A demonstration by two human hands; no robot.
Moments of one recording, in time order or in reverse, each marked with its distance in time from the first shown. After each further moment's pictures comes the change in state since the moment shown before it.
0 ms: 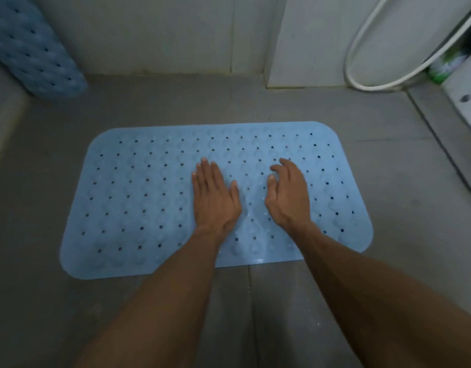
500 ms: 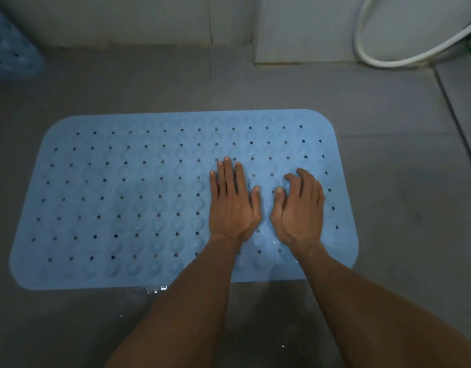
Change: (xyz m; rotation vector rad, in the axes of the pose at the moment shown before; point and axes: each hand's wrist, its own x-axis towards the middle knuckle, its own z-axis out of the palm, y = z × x) left_hand 0.016 0.105 0.064 0.027 -0.072 0.055; right_hand 0.021 0.096 -0.020 -0.276 -0.013 0.029
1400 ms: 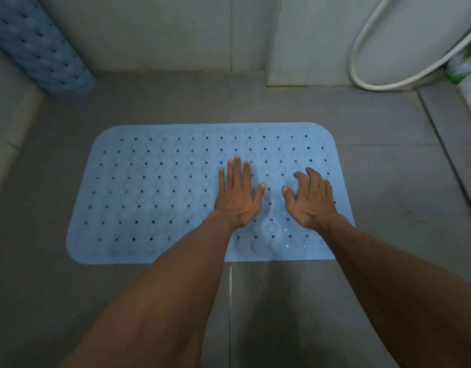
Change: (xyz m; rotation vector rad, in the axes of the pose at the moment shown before) left_hand -0.009 -0.030 -0.068 -0.058 -0.355 0.055; right_hand 0.007 -0.013 -0.059 -0.060 -0.457 -0.009
